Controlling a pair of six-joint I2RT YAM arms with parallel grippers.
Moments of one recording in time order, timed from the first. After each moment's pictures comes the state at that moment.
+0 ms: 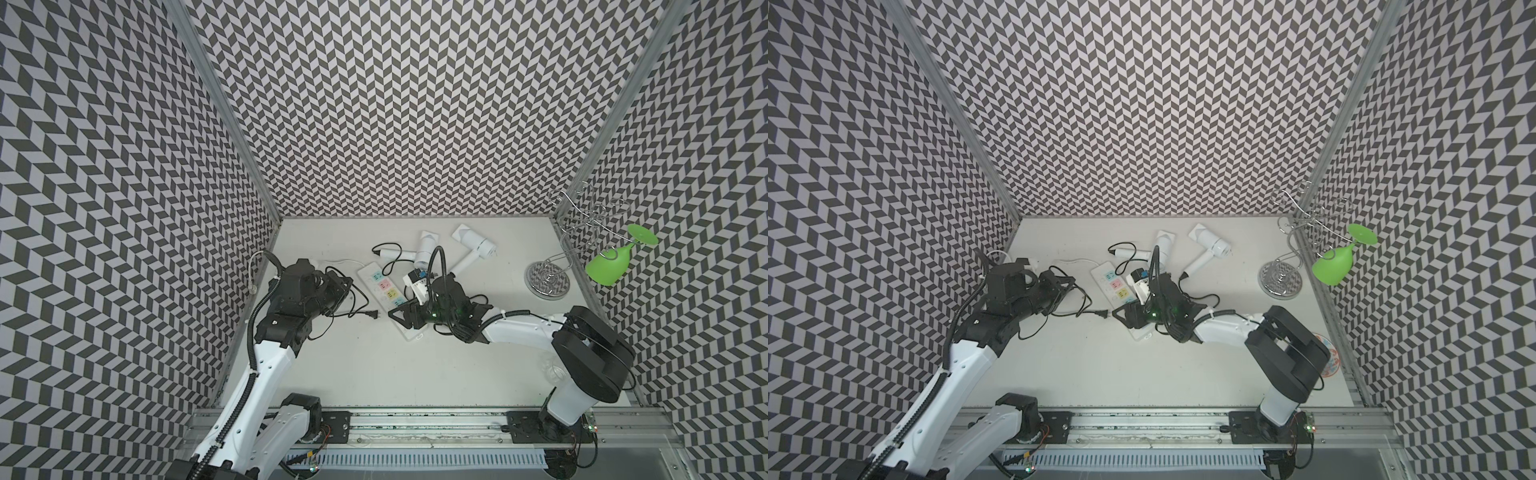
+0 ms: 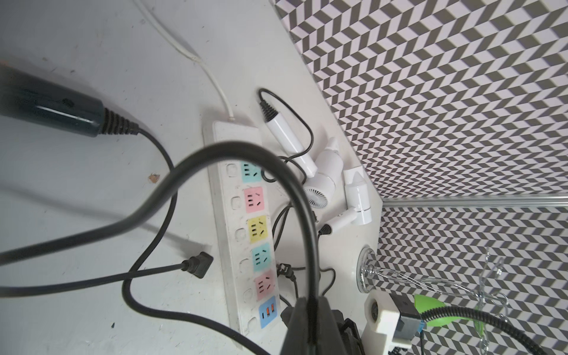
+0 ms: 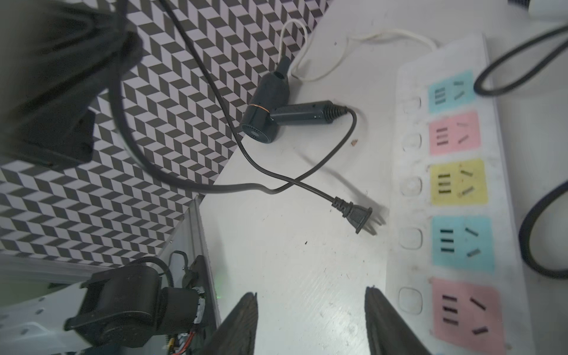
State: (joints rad) left arm -0.14 0.89 0.81 -0.42 0.34 -1.02; right arm 0.84 1.66 0.87 0.34 -0.39 0.45
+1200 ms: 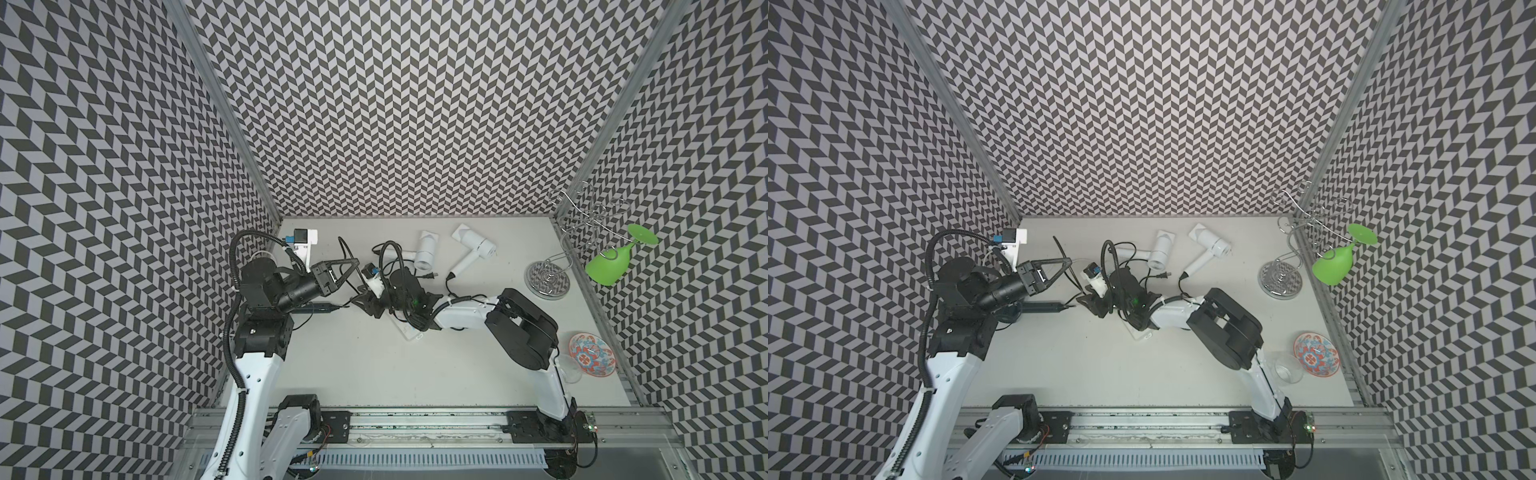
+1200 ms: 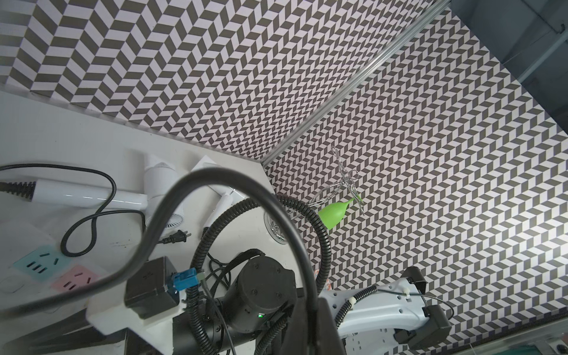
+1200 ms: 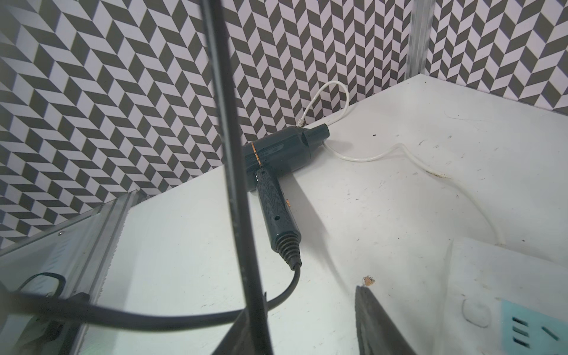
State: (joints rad) left arm 0.03 0.83 0.89 -0.11 1.01 -0.81; right arm 0.93 2.11 1.31 0.51 -0.31 0.11
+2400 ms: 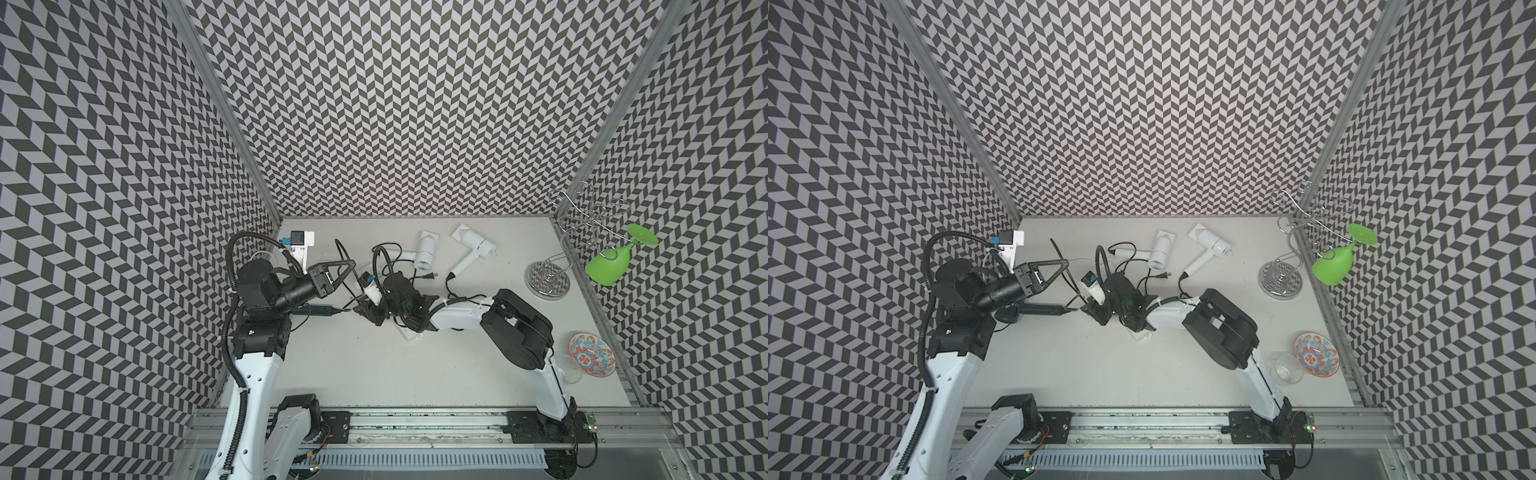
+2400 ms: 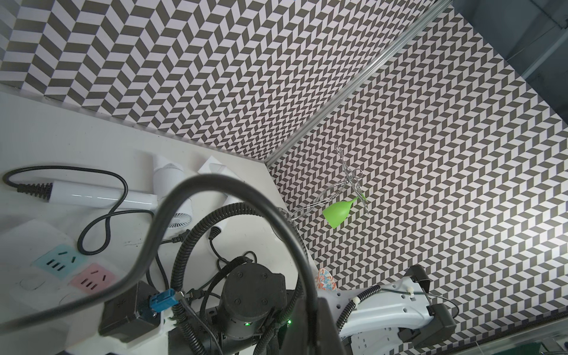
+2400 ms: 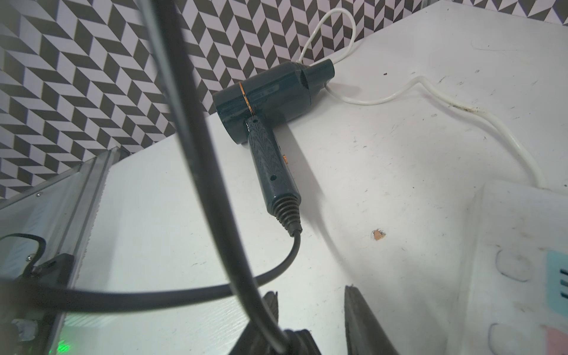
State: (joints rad) left arm 0.07 0.83 0.87 -0.11 1.05 -0.78; right arm 0.94 2.13 1.35 0.31 -0.30 0.07
